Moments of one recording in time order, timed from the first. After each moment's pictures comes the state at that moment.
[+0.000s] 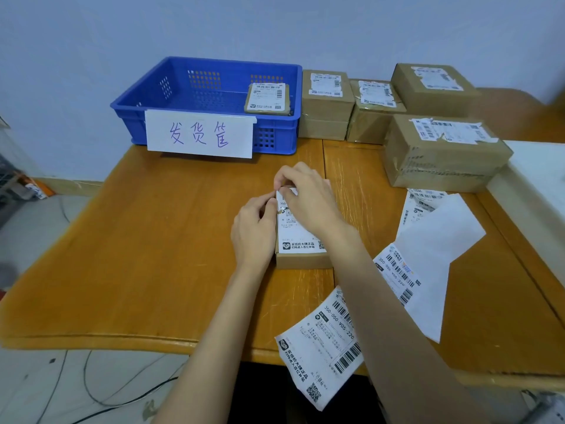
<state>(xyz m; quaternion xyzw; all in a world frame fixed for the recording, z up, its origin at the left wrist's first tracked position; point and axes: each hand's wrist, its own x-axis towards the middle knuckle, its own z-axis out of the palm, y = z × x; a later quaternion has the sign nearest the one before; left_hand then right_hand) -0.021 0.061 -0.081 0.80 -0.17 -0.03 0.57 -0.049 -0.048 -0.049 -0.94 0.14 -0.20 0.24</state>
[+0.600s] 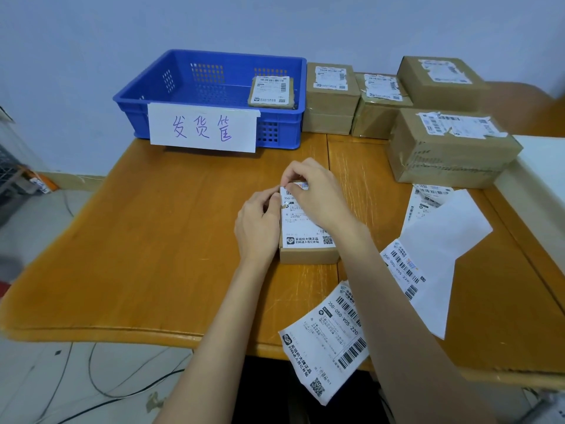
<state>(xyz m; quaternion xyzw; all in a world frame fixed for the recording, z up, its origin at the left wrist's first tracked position) -0.020 0.060 -0.081 0.81 -0.16 -0.03 0.57 -0.054 -0.053 -0.047 -0.91 0.13 -0.21 0.34</state>
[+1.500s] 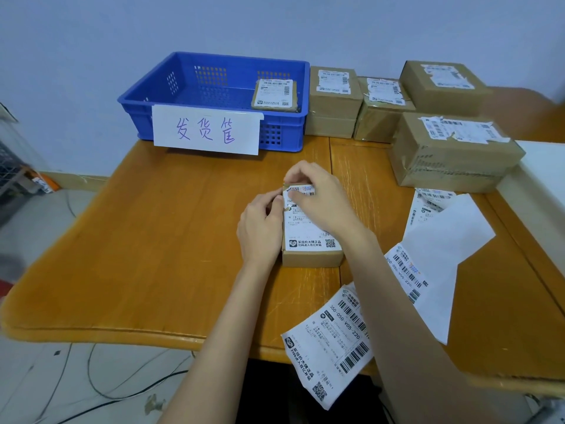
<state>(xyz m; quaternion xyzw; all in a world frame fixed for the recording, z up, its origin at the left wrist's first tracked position) -0.021 0.060 -0.079 0.81 -0.15 -0.03 0.56 -0.058 -0.056 -0.048 -0.90 0.12 -0.20 0.37</state>
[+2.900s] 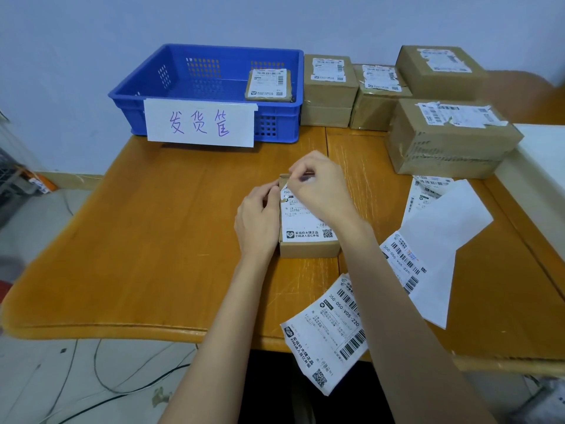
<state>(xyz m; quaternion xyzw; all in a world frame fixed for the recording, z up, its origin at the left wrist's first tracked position) -0.020 0.061 -0.081 0.81 -0.16 -0.03 0.56 -0.060 -0.053 -0.047 -0.85 0.18 -0.25 0.43</state>
